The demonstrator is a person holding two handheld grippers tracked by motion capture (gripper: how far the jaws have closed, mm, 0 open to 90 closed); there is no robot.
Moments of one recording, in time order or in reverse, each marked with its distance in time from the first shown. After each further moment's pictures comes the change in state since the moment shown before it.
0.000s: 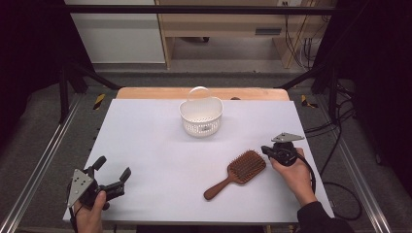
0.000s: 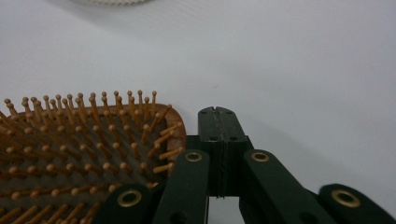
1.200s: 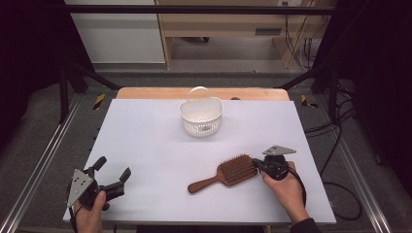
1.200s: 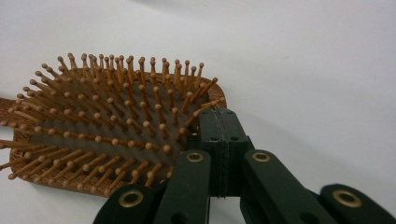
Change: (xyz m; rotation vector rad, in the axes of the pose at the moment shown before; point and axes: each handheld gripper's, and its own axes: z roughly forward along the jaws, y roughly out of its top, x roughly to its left) left arm 0.001 -0.001 0.000 0.009 0.001 -0.013; right arm 0.050 -0.016 -0.006 0.012 0.050 0.047
